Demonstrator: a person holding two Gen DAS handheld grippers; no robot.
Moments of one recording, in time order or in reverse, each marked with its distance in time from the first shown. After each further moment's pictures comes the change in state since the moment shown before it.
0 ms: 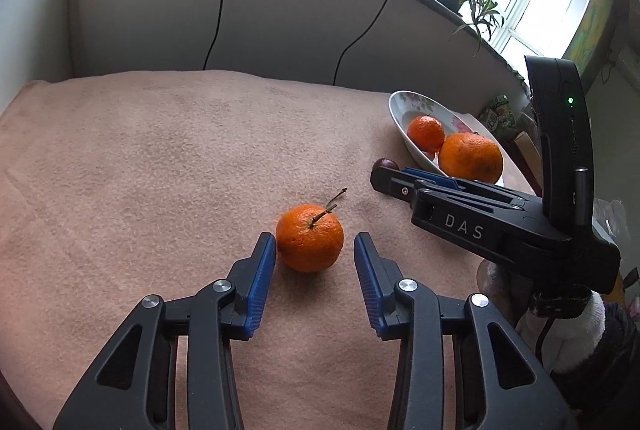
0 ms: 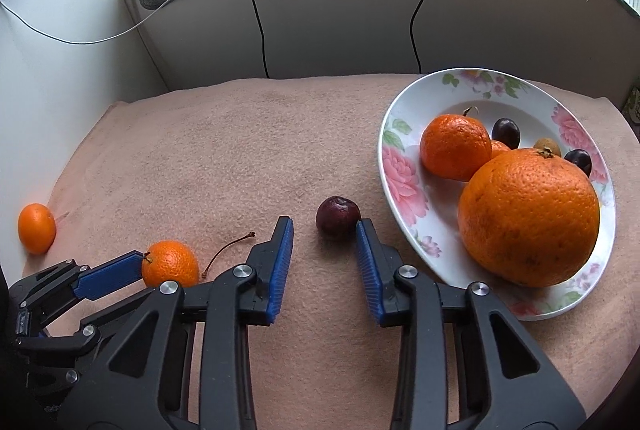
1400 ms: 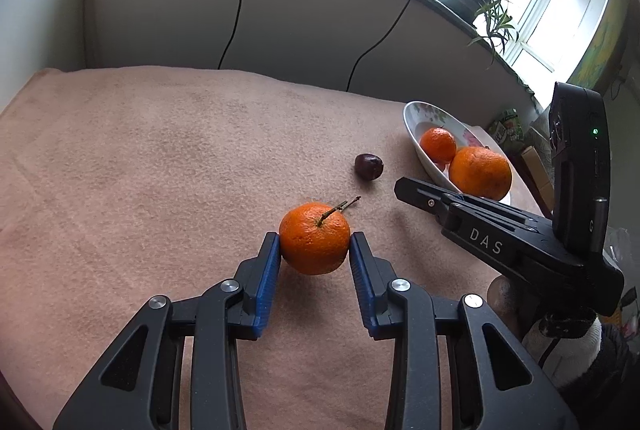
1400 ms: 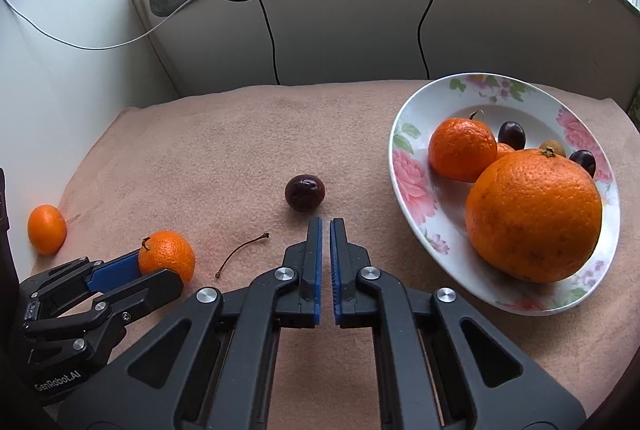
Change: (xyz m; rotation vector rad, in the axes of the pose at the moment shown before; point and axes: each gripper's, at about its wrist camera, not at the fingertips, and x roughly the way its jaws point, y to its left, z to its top) left arm -0.007 0.008 0.003 -0.055 -0.017 0.031; right arm -0.008 -0.006 -0.006 0.012 -0.020 0.080
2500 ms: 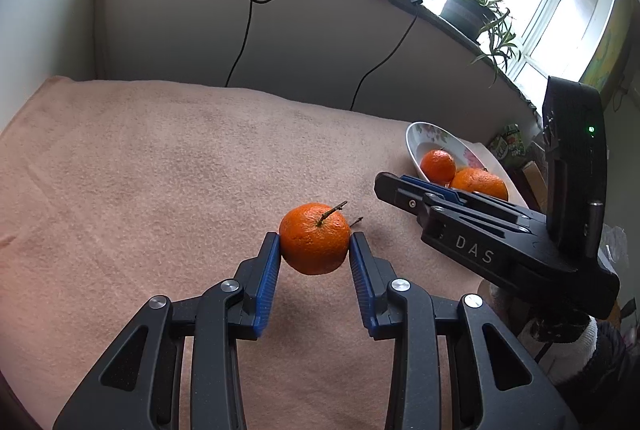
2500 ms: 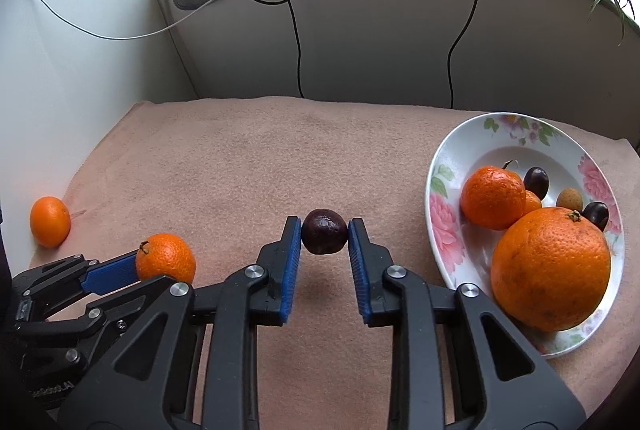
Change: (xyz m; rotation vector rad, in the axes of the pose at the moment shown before) left arm -0.010 0.000 0.012 -0.020 -0.041 0.003; right arm -0.003 0.024 0.018 -0.093 -0.027 0.022
